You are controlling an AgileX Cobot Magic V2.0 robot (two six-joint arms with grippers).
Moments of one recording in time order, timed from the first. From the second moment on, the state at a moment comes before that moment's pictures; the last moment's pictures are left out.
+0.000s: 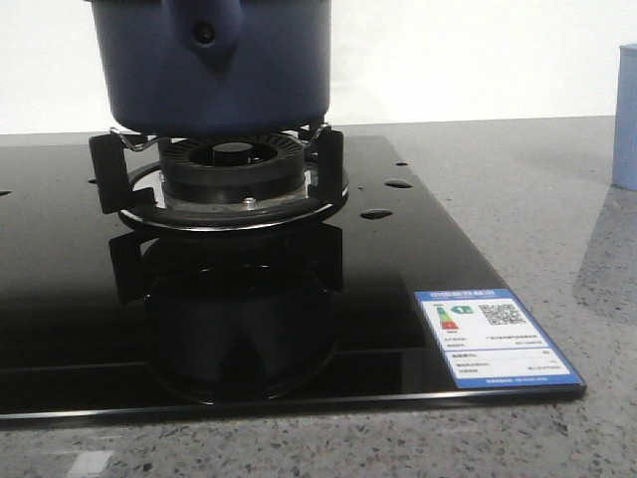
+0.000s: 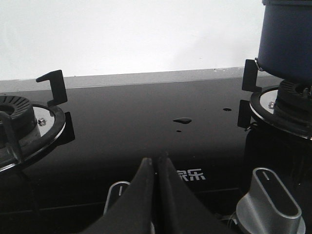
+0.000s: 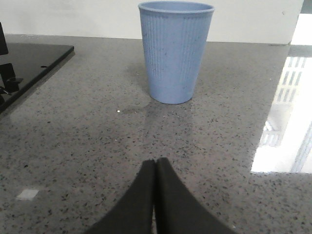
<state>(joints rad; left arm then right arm) -0.05 0.00 0.00 -0.12 0.14 0.11 0.02 -0.01 0.01 -0.07 0.21 0.02</state>
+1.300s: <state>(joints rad) -0.05 0.00 0.00 -0.15 0.14 0.11 0.02 -0.01 0.01 -0.06 0.20 0.02</state>
